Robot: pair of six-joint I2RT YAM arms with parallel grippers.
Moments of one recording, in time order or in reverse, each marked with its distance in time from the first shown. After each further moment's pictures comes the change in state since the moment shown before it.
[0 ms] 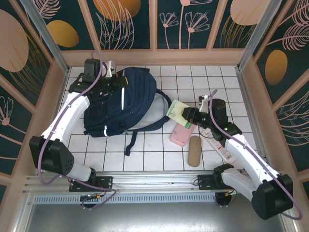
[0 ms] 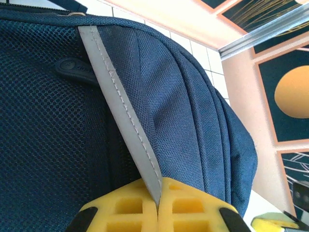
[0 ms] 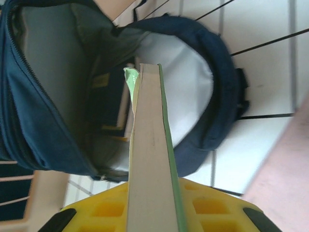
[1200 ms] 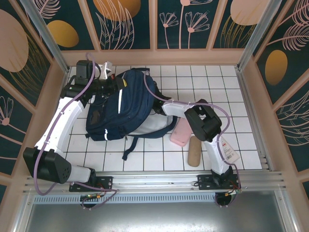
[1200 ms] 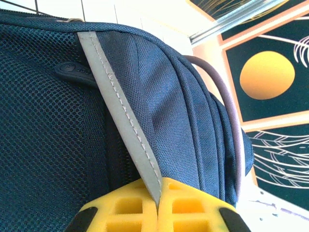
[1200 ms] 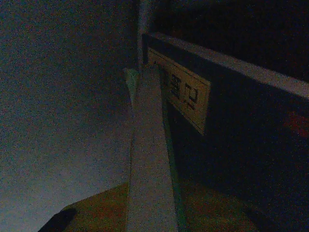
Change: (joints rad) left arm 0.038 -0.092 -0.015 -0.052 0.139 -0.018; right arm 0.397 1.213 0.850 0.434 -0.149 0.438
